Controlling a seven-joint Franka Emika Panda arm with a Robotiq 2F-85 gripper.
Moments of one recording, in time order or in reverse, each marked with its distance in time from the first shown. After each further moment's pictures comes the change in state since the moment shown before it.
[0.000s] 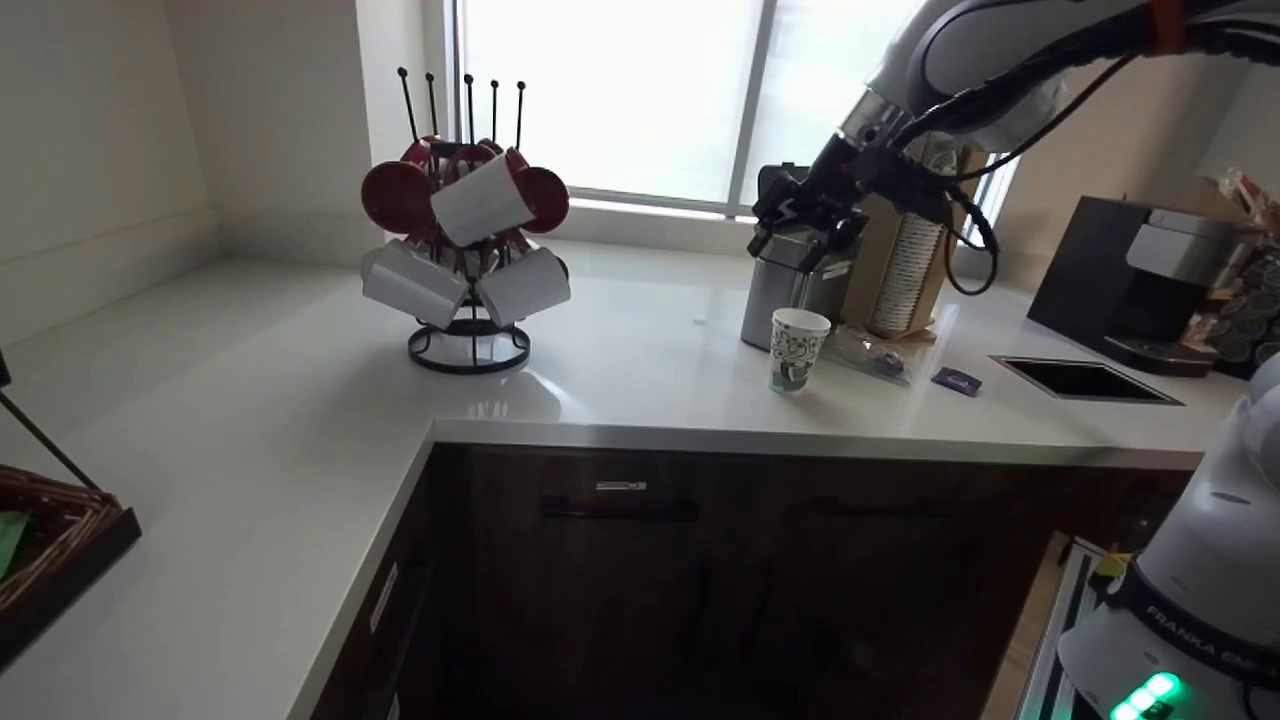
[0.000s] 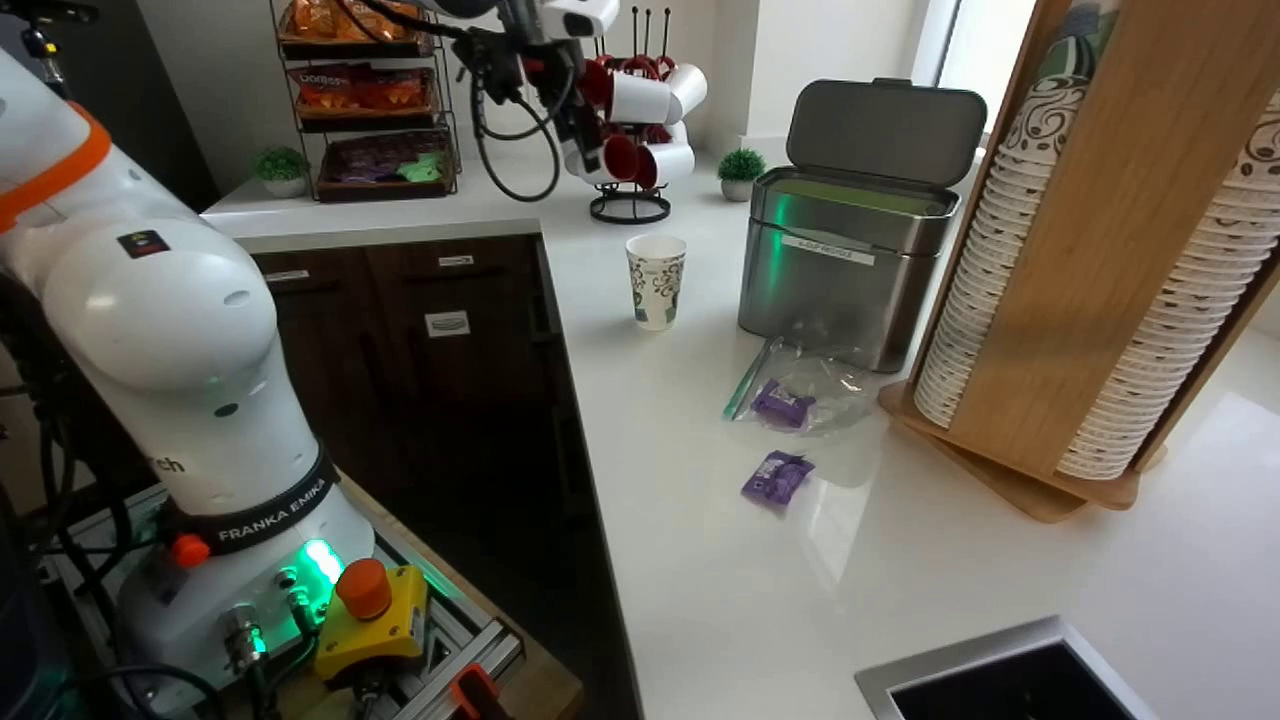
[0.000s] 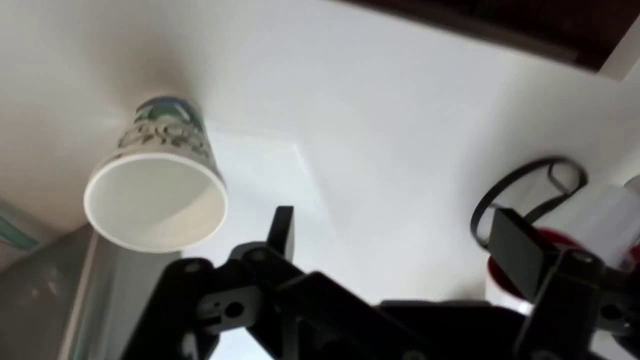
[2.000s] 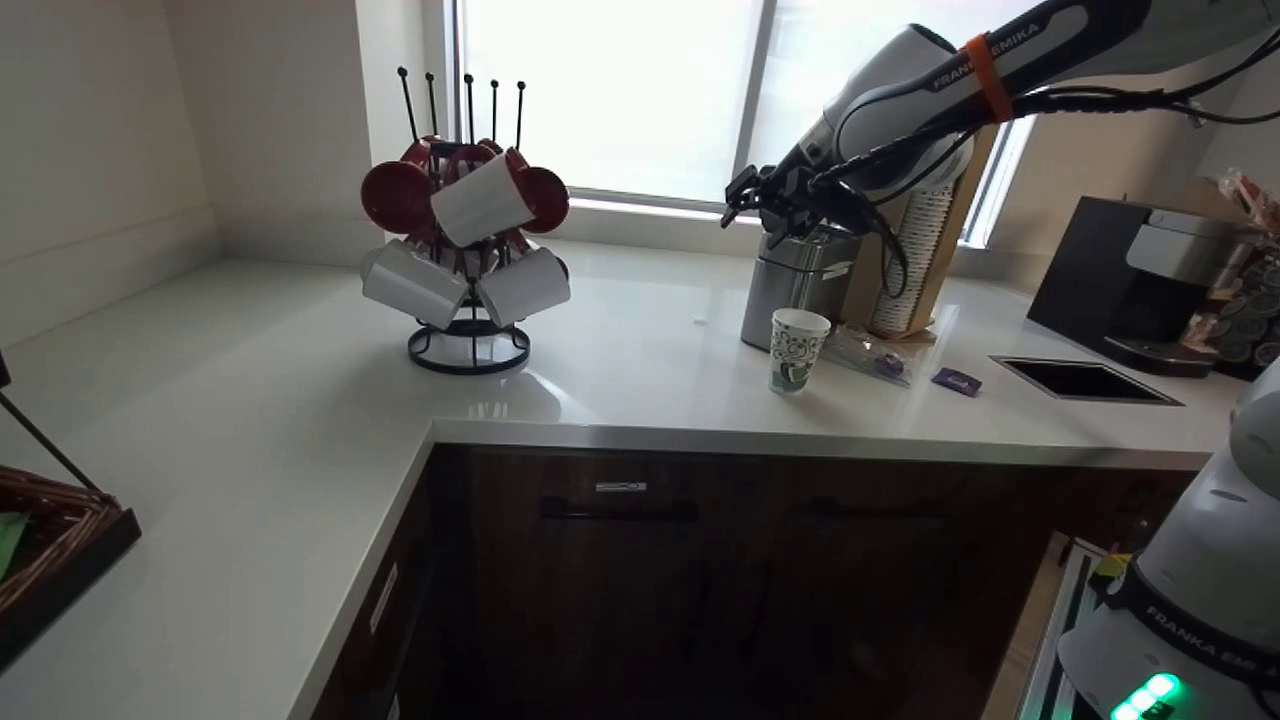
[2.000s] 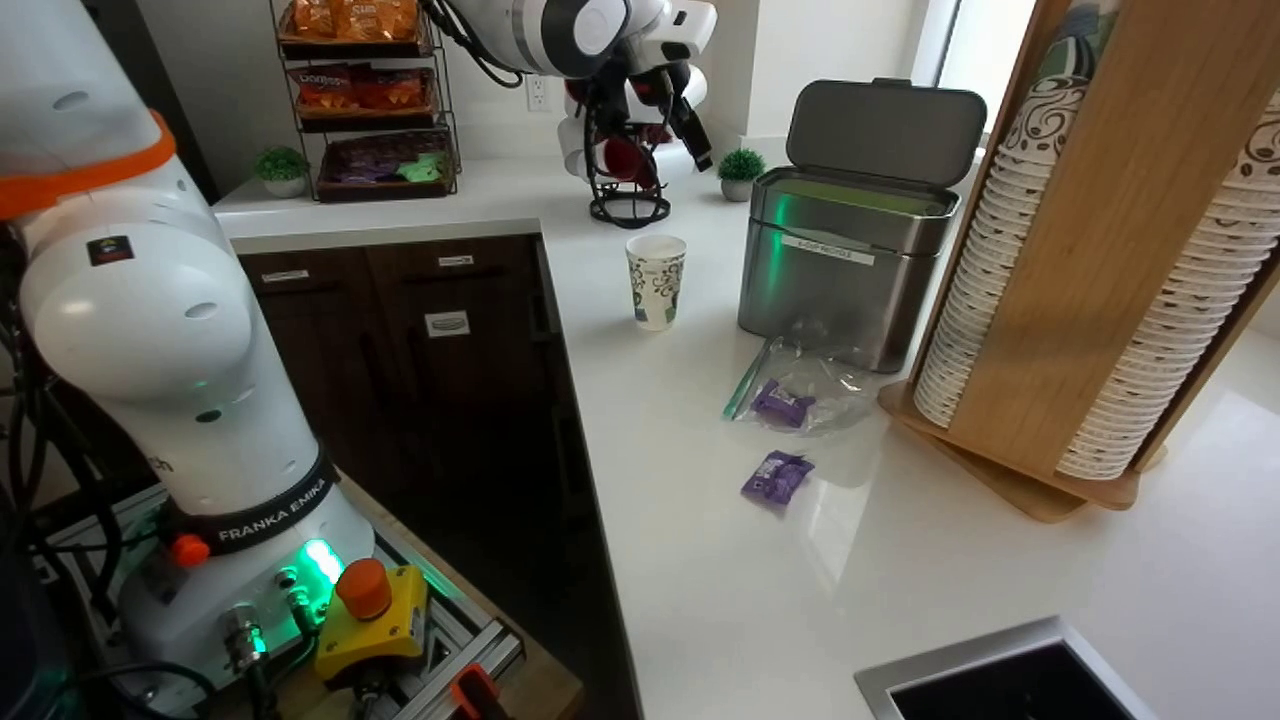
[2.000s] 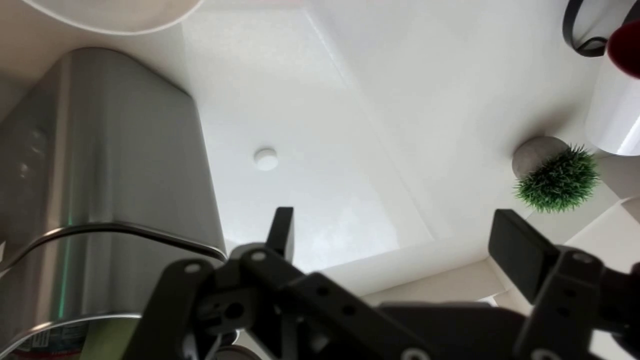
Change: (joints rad) arm -0.151 0.312 0.003 0.164 -0.167 0.401 0.173
